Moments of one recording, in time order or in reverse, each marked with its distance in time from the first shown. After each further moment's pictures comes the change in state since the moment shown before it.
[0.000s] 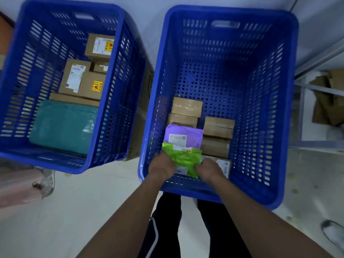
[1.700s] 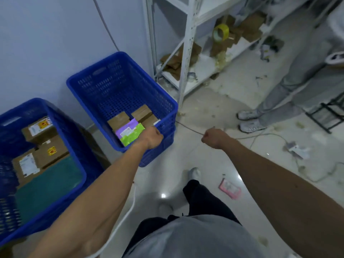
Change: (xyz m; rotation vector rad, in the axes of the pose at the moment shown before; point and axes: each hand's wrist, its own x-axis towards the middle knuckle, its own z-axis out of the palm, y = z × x) left_hand -0.308 -0.037 -0.029 0.524 -0.102 0.901; right_hand -0.392 0.172 0.108 0.156 0.545 0.184
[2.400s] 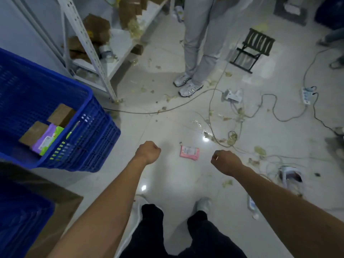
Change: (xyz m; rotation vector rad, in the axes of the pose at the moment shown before) left_hand -0.055 0.099 0.248 0.108 -0.349 0.128; right_hand -0.180 0.268 0.183 0.238 0.104 0.463
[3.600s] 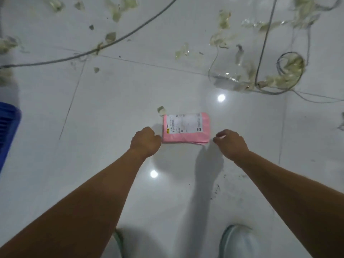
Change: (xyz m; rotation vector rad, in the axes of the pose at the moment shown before) left_hand 0.532 -0.126 0.425 0.344 0.047 -0.041; right_hand 0.493 0.206 0.431 0.691 -0.016 0.331
